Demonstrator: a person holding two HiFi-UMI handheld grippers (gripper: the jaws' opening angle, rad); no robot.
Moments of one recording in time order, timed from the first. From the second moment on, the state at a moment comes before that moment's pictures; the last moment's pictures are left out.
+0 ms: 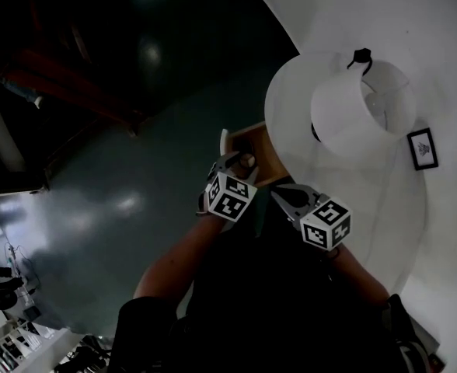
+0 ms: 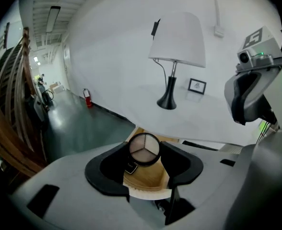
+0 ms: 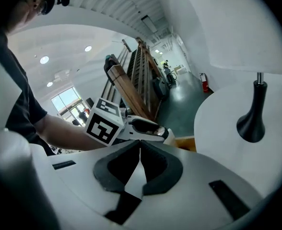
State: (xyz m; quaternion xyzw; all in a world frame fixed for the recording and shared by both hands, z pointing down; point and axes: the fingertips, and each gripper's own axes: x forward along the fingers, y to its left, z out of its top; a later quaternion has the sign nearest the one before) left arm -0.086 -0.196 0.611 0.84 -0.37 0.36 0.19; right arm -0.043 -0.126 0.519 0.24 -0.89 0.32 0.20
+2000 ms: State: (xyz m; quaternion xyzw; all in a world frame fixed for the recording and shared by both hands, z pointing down) left arm -0.078 -0.259 0.750 0.77 -0.43 0.40 0.26; right arm -0.014 -0.160 0.604 0.27 -0.87 0.37 0.19
